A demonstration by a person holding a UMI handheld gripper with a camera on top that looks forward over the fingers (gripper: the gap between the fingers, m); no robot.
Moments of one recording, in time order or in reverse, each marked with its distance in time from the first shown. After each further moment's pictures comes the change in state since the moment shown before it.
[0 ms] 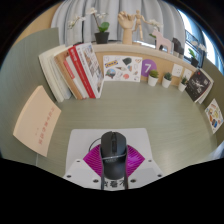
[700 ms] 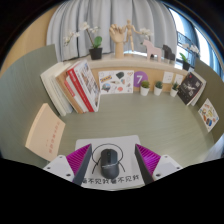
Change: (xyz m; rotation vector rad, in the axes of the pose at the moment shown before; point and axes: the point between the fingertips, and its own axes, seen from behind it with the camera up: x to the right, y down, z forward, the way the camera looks) arm 0.010 -0.036 -0.058 0.074 0.012 0.065
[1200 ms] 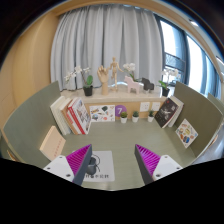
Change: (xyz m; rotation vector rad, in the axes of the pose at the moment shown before) arm 0.101 -0.071 -0.192 0.247 0.014 -0.017
